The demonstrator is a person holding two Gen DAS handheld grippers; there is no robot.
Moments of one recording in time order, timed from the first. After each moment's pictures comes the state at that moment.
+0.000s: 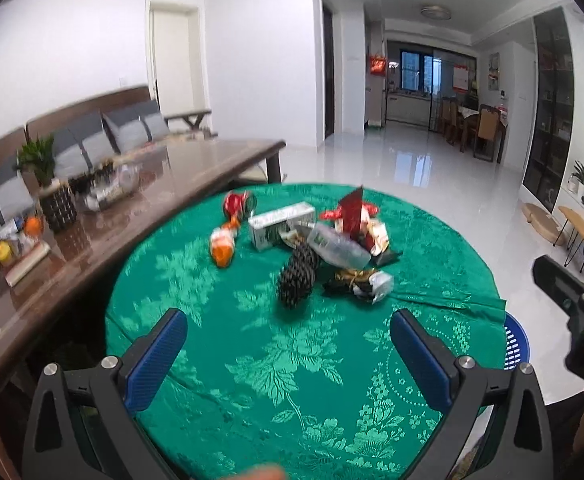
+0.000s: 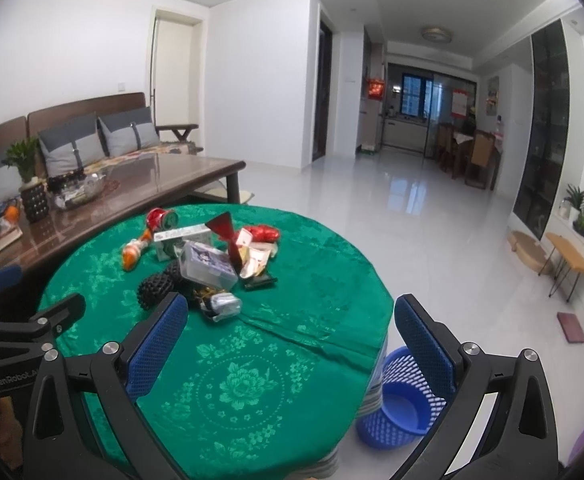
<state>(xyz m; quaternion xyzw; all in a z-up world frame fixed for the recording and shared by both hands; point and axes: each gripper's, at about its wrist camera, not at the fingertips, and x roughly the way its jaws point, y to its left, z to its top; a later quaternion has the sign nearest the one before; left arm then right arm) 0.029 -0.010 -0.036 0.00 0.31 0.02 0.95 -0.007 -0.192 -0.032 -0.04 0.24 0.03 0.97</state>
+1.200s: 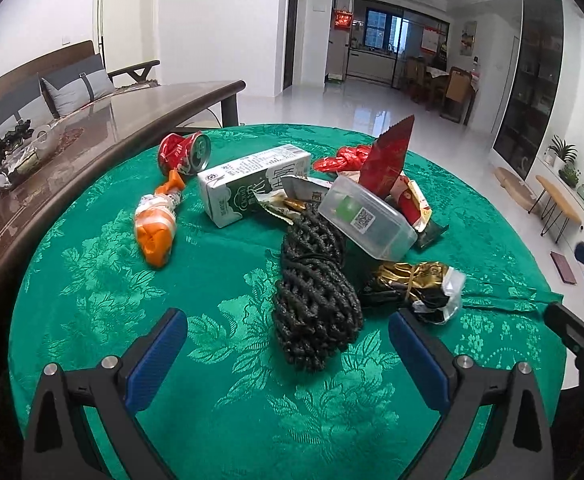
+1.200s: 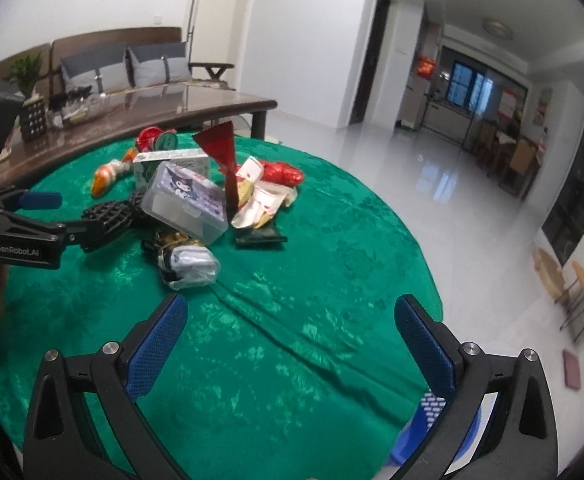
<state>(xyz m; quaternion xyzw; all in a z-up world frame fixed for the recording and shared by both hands) 0.176 0.026 -0.128 -0.01 0.39 -0.08 0.92 0.102 -0.184 -0.123 -0.13 0.31 0.09 0.94</state>
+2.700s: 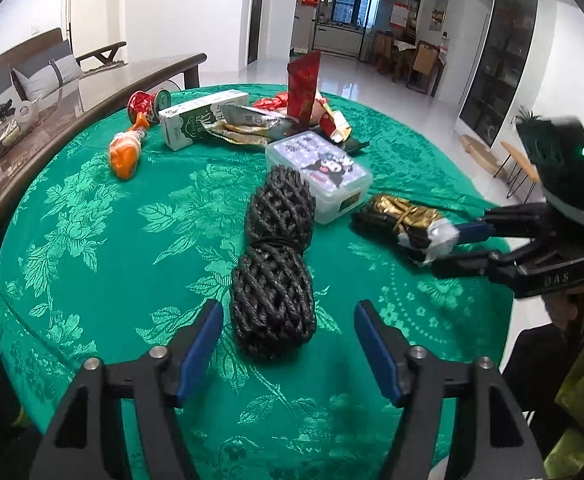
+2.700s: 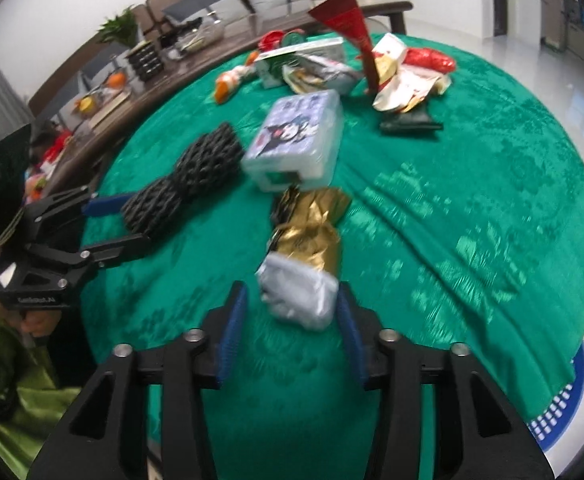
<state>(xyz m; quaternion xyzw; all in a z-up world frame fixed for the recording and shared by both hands) 0.084 0.005 -0.135 -0.01 0.43 -0.14 0.89 0.127 -0.192 -0.172 -0.05 0.49 0.36 0.80</state>
